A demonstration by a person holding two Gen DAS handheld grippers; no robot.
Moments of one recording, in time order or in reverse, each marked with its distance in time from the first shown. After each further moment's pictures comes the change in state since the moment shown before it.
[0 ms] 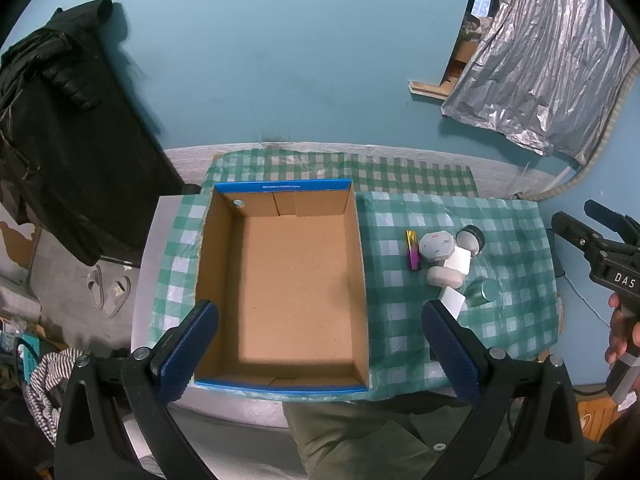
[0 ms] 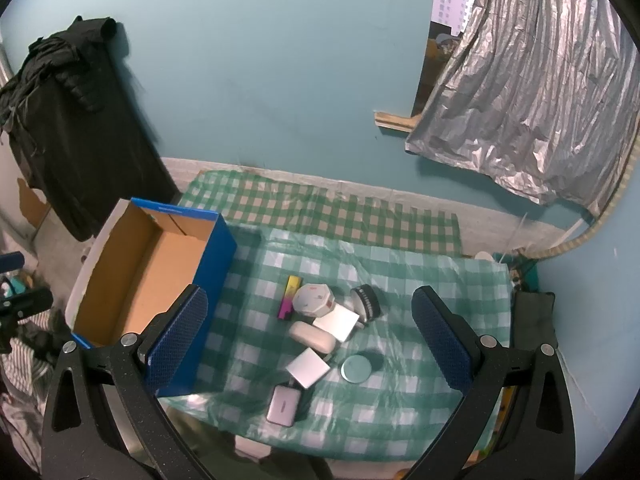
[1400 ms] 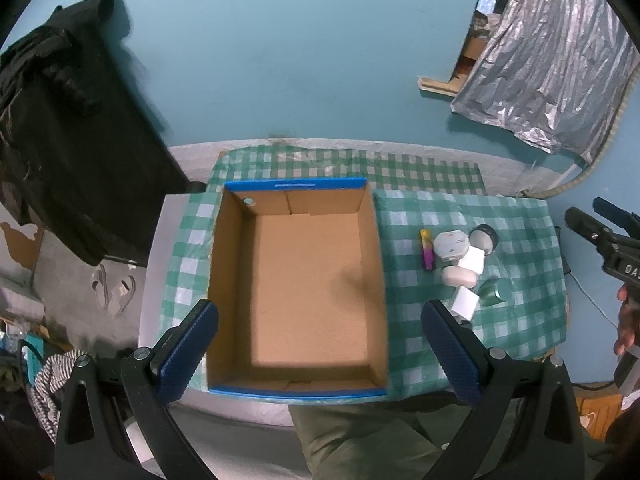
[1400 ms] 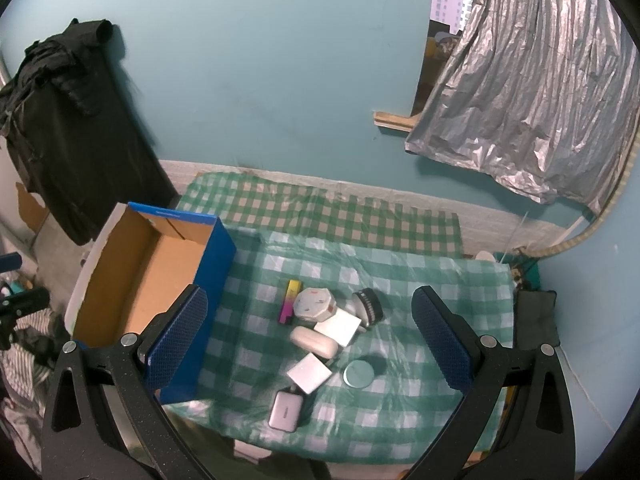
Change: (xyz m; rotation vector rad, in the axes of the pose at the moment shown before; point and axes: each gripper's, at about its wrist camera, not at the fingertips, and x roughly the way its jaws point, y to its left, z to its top) left arm 0.013 0.021 0.008 0.000 0.024 0.022; right arm 0.006 0.000 0.007 0.008 0.009 -0.002
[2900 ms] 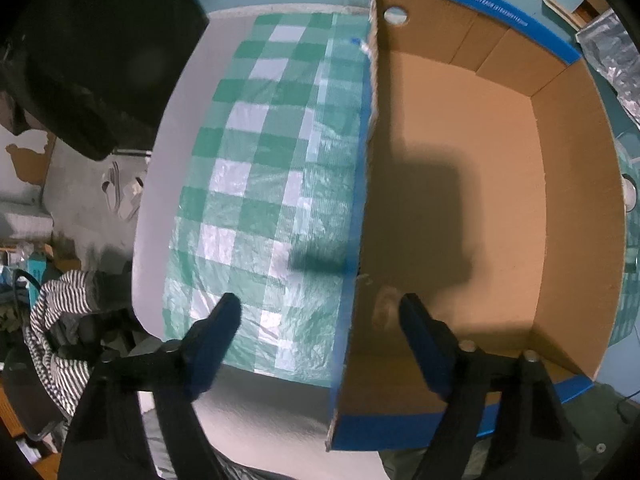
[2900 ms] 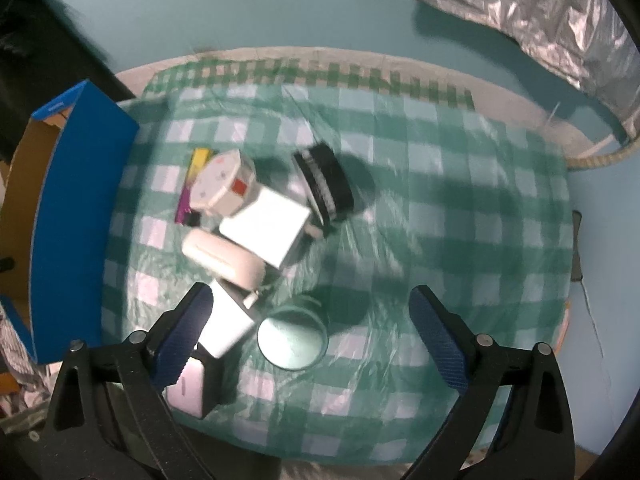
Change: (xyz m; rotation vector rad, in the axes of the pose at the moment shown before) left arm 0.190 0.139 -0.084 -0.129 0.375 0.100; right arm 0.179 -0.088 -0.098 0.083 0.393 0.031
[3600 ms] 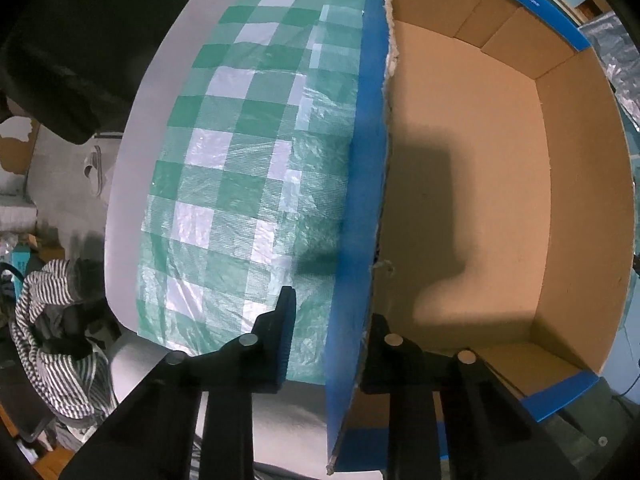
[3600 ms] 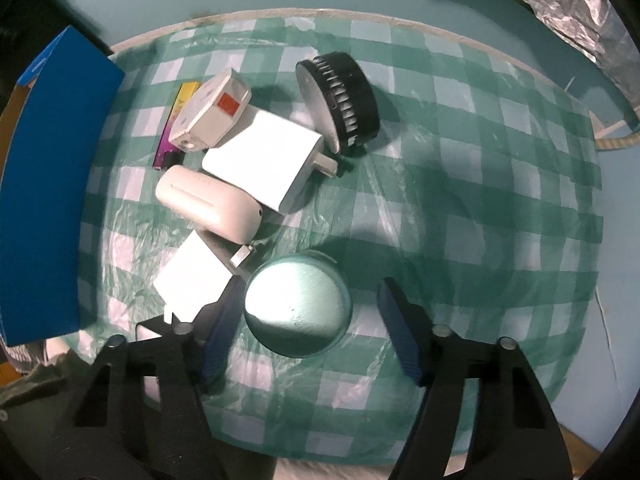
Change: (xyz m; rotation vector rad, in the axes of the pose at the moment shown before) left arm 0.018 -0.008 -0.003 0.002 0.059 -0.063; right arm 0.046 0.005 -0.026 -0.009 0.089 0.005
